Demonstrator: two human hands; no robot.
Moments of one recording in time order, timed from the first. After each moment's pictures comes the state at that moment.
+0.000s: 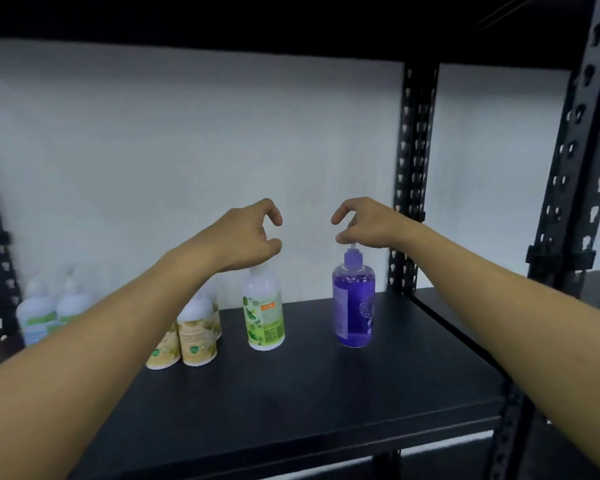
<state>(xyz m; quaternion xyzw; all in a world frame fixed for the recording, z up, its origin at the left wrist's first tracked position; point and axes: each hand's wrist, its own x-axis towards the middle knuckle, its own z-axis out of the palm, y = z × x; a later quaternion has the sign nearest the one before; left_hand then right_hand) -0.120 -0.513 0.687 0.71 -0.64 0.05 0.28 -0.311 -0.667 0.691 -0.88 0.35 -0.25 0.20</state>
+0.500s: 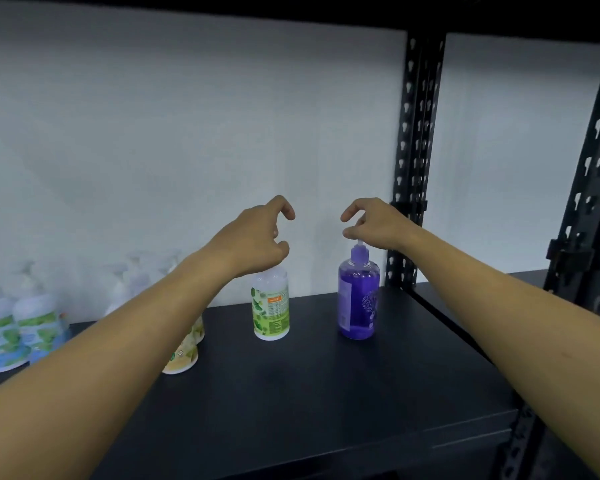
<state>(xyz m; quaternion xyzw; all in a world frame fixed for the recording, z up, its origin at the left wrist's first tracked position) -0.118 -0.582 0.657 0.69 -0.66 0.08 0.29 -0.309 -0.736 0.656 -0.85 0.38 -0.30 0.21</state>
